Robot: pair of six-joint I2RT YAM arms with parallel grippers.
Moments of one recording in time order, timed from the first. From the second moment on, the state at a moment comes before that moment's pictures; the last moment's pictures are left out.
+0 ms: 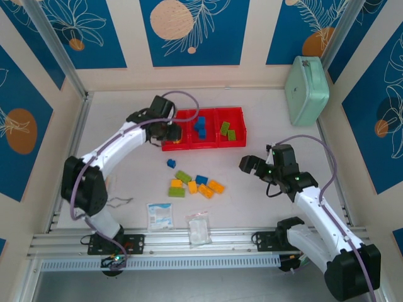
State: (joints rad) left arm -0.48 1.71 1.47 -0.74 0.02 -0.33; right arm 0.25 0.84 0.57 -0.55 -0.23 0.63
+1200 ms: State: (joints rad) left arm -0.41 1.66 1.25 -0.50 0.08 -0.39; right arm 0.21 0.68 0.54 -0.72 -0.20 0.64
